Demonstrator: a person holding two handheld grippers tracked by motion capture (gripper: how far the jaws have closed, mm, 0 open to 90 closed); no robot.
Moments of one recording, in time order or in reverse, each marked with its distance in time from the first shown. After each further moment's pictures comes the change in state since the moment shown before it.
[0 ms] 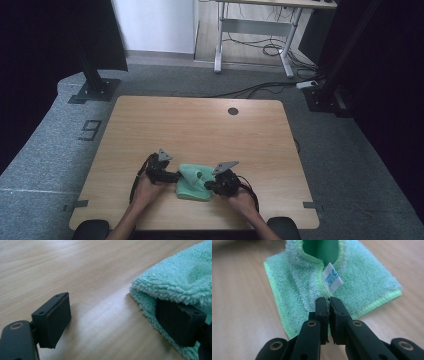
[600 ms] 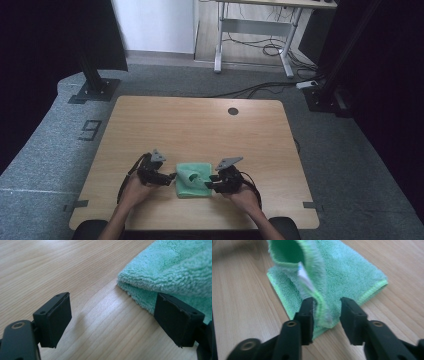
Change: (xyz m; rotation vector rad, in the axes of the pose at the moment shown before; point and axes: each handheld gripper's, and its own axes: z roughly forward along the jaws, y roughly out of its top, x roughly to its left) left arm 0.006 -0.002 -0.038 0.047 -0.052 0.074; right arm -0.005 0.005 -0.017 -0.025 0.006 0.020
